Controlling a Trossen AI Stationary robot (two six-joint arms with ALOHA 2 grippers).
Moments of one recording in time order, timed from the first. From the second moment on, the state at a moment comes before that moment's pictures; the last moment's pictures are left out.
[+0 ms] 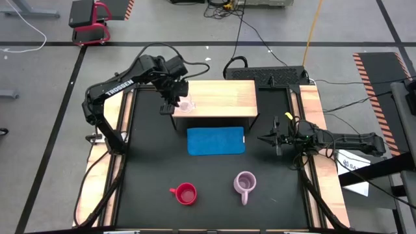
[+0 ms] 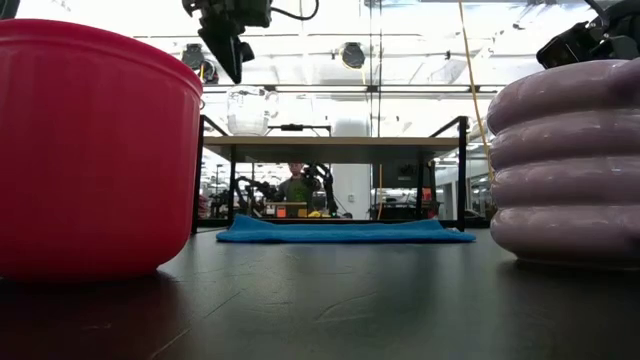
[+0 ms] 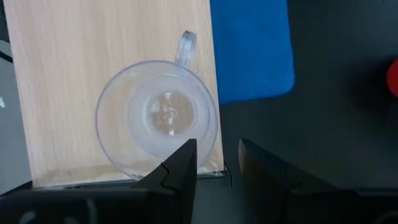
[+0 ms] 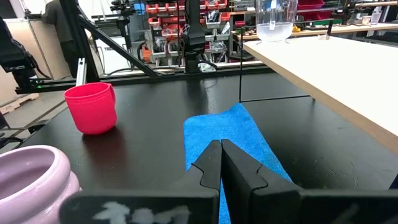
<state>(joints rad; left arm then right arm) 0.49 1.68 1.87 -1.49 0.18 0.54 -0.11 0.18 0.01 0.06 -0.08 0.07</state>
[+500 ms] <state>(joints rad) 0.49 1.68 1.82 -1.44 0.14 0.57 -0.11 0.18 0.02 0.06 -0.08 0.07</state>
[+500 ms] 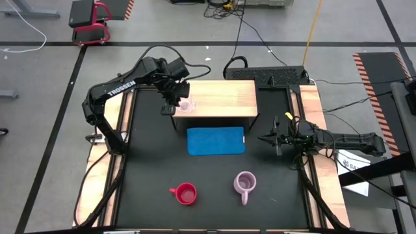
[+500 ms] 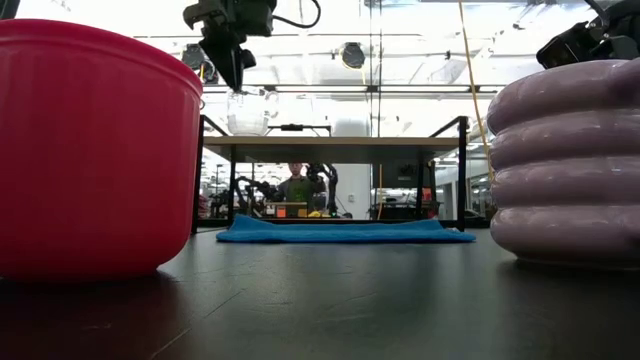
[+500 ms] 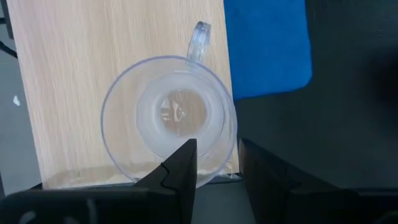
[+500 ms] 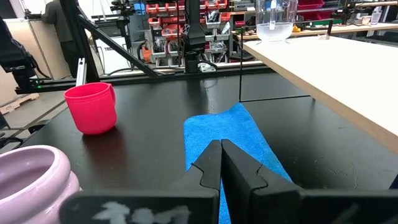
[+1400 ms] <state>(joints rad) 0.52 1.68 1.74 -1.38 0.13 0.61 -0.10 0.18 0.01 0.06 -0.08 0.07</state>
